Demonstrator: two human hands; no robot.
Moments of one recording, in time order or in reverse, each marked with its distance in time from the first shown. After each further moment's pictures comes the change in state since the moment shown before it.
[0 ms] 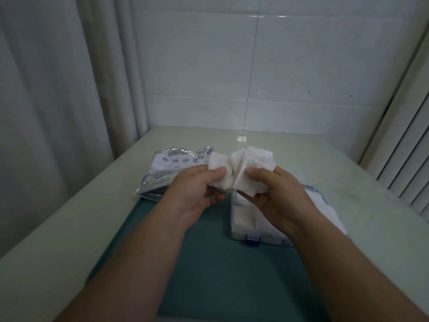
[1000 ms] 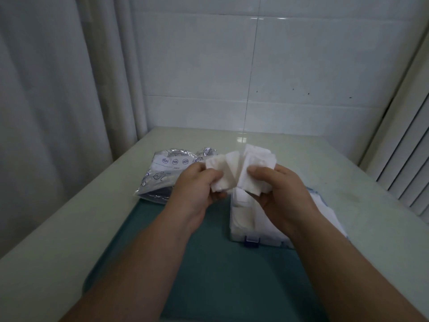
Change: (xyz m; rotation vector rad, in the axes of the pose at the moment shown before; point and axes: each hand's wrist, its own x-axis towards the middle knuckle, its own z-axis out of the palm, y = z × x) left_hand 0.001 -0.005 0.009 0.006 0.151 0.111; right_hand -0.001 -0.003 -0.002 -0.045 0.031 -0.062
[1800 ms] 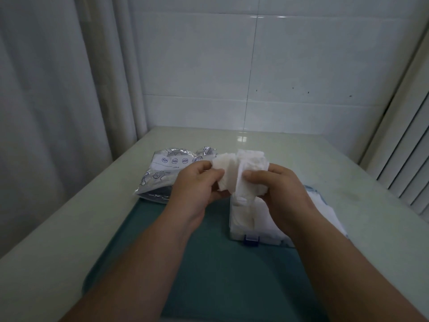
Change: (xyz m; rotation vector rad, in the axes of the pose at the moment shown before) left_hand -0.002 -0.003 -0.001 0.023 -0.045 0.063; right_hand -0.002 0.000 -0.002 -0.259 0.008 -0.031
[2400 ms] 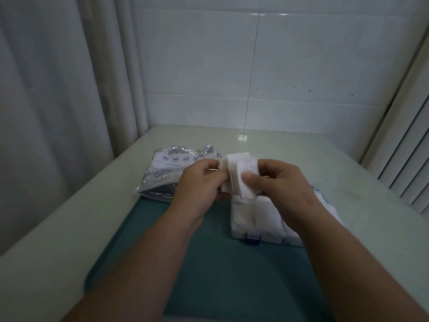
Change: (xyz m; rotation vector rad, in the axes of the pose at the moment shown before) left_hand -0.001 -0.003 0.000 0.194 -0.013 0.064; right_hand 0.002 -0.001 -0.009 -0.325 -0.034 -0.125
